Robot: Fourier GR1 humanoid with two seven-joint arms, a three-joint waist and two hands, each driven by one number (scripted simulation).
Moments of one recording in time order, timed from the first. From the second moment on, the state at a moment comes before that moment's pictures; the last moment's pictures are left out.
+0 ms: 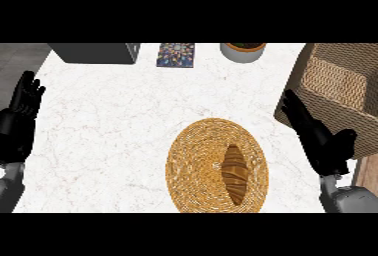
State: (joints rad) left arm -0.18 0.62 -0.15 -1.43 0.38 0.36 -0.13; right arm -0.13 -0.36 0.21 -1.59 -0.20 -0.12 0.15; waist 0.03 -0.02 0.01
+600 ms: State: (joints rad) left arm -0.25 0.64 -0.27 -1.47 0.28 0.26 -0.12; right arm -0.26 -0.05 0.58 -1.59 -0.28 -0.29 -0.03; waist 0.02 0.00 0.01
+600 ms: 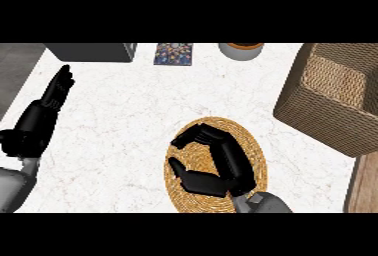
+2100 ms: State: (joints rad) left arm -0.24 0.63 -0.27 -1.50 0.22 0.25 -0.06; right arm -1.01 -0.46 0.76 -1.56 -0.17 0.33 1.01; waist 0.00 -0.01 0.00
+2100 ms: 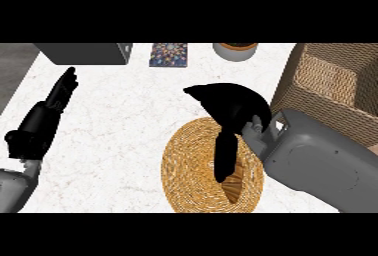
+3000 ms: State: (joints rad) left arm -0.23 0.57 -0.22 -1.50 0.17 0.20 -0.07; right arm -0.87 -0.43 0.86 -1.46 -0.09 0.43 0.97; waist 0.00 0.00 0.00
